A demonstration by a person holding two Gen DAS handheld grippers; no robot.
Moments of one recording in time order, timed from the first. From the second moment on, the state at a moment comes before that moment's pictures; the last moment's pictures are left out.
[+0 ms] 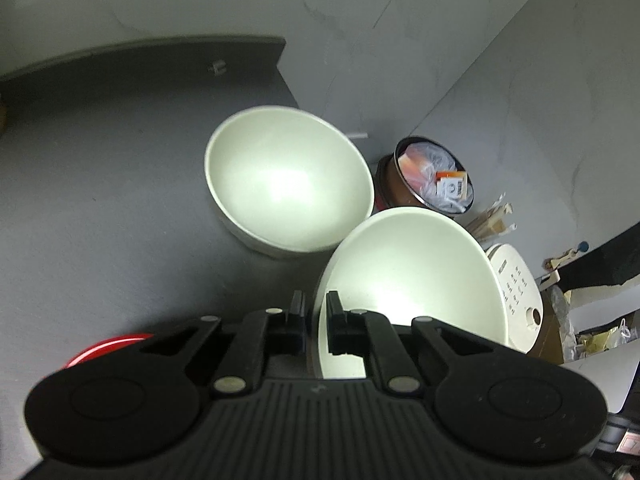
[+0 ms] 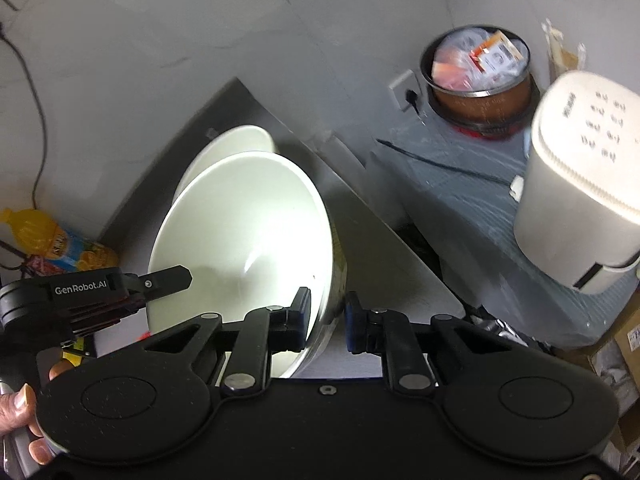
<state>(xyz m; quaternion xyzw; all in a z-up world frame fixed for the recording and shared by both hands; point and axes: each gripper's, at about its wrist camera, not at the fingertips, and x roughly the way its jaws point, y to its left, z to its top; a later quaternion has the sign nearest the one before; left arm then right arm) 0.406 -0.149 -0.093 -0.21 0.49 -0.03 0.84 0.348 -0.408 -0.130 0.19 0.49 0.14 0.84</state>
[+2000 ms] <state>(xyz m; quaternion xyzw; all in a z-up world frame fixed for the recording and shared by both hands) 0.266 -0.037 -0.113 -0.28 0.49 0.12 0.82 0.294 -0.274 -0.133 0.01 0.51 0.27 0.82</state>
